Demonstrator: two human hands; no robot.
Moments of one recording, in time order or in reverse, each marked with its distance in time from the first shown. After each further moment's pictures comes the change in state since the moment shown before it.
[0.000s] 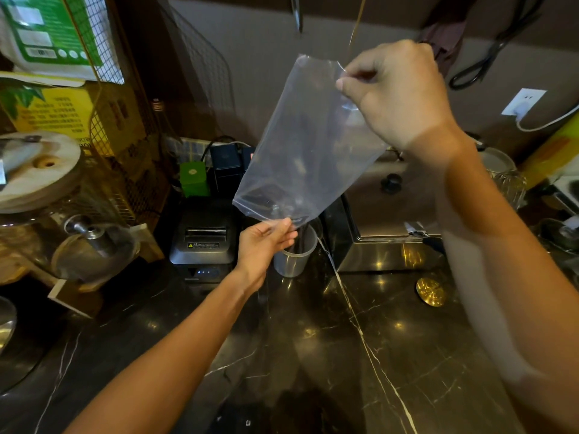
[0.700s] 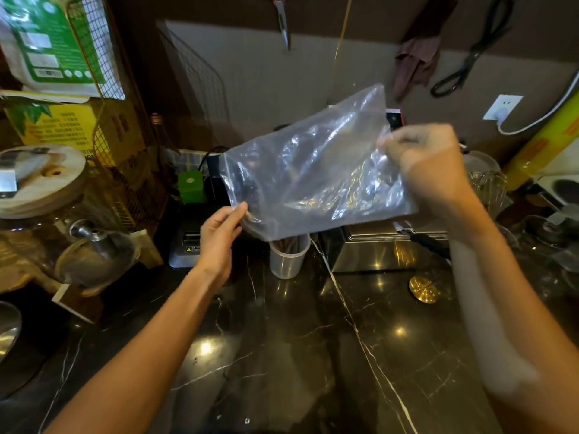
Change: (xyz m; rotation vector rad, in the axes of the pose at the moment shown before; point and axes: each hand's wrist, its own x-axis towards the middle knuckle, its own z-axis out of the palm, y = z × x) left_hand -0.014 0.043 -0.034 0.059 0.095 0.161; right_hand -0.079 0.071 -0.005 0.472 -0.022 0.363
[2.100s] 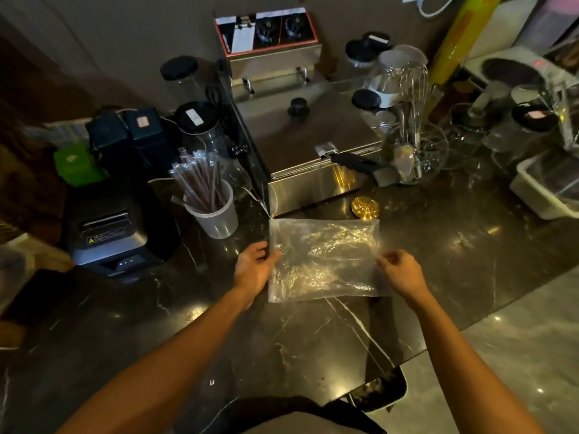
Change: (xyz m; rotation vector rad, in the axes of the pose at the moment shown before) left_hand -0.081 -0.179 0.107 0.534 -0.223 -0.430; right_hand -0.248 0.276 -0.023 -0.140 -0.031 0.967
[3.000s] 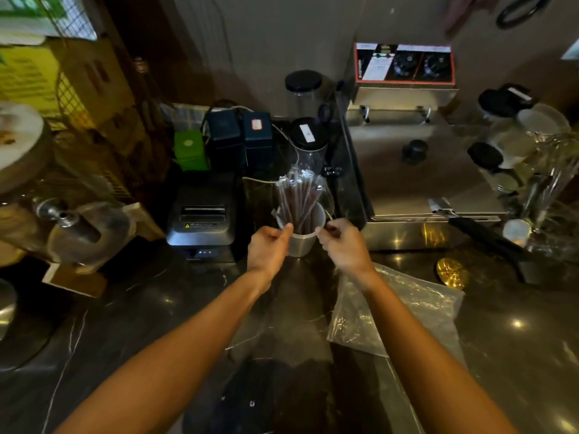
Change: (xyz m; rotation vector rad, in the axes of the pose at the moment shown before) left_hand 0.036 0.051 -0.115 -0.072 0.337 -0.051; right_hand -0.016 -0.228 0.180 0.058 -0.329 -0.513
